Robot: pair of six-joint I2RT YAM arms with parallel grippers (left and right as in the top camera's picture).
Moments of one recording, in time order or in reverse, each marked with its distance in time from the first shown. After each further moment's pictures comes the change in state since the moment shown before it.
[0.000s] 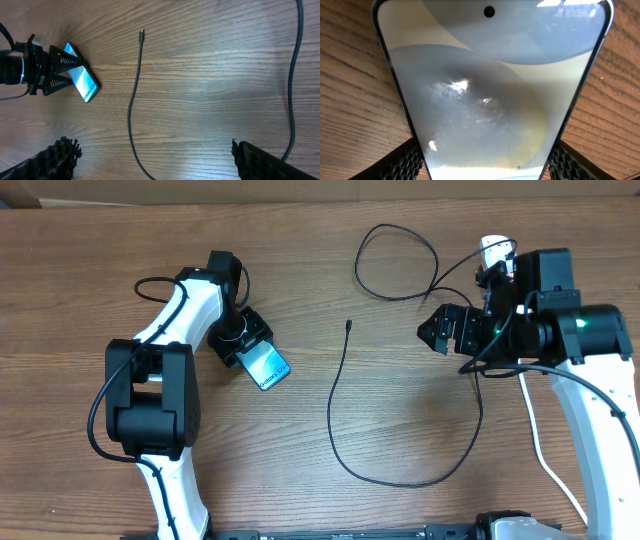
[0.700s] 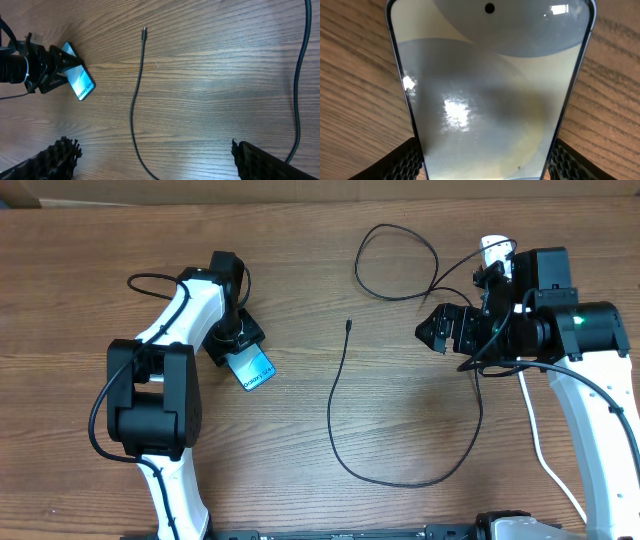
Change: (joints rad) left arm -0.002 0.000 0.000 -0.004 -0.199 0.005; right arm 0.000 0.006 0.000 0.000 -0.014 -0.001
